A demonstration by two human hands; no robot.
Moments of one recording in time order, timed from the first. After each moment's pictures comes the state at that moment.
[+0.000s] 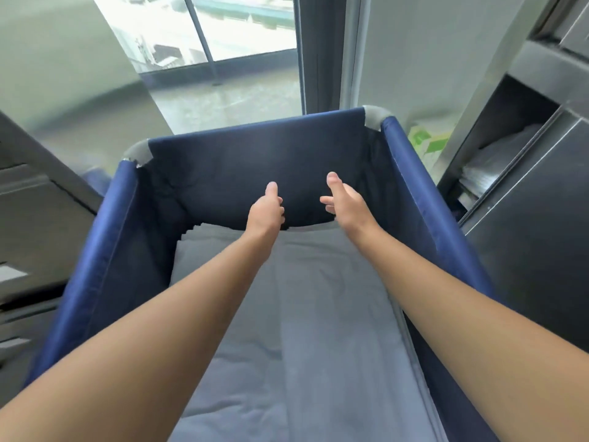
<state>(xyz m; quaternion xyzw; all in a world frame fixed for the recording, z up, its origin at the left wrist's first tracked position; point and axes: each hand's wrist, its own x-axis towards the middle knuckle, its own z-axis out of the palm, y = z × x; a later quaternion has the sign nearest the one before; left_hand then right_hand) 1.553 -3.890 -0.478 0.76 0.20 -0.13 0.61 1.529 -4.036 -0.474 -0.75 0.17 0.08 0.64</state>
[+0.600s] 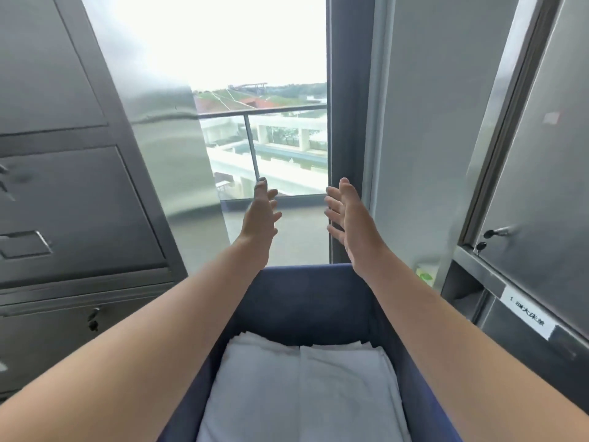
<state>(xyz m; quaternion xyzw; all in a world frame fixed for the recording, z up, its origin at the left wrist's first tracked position) 1.458 -3.848 -0.104 0.69 0.05 0.07 0.72 1.442 -3.991 -0.119 -0.66 -0.04 -0.05 0.75</state>
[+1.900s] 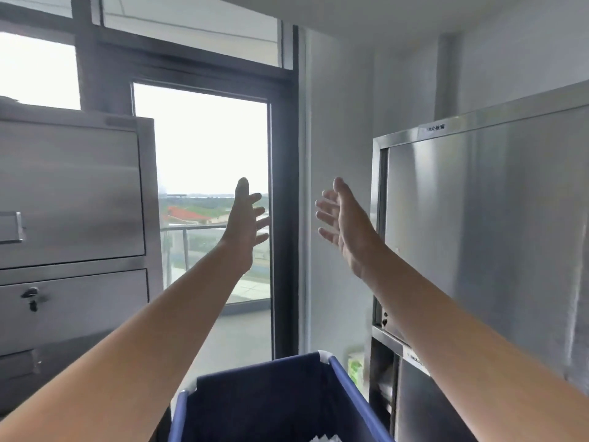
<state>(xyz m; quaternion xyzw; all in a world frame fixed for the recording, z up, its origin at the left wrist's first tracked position) 1.246 -3.738 0.128 0.61 -0.20 0.04 0.77 1.175 -3.891 0.127 -0.69 -0.07 -0.27 0.67</state>
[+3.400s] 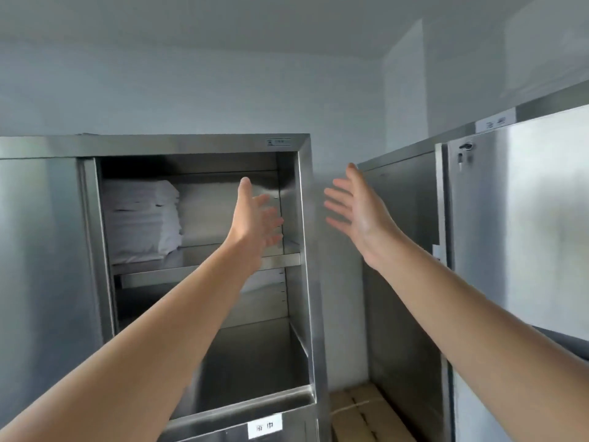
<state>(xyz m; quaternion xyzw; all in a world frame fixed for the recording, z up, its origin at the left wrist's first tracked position) 0.785 -4.140 0.167 0.34 -0.53 -0.47 0.62 0.626 -4.088 0.170 -0.53 0.35 -0.68 0.37</state>
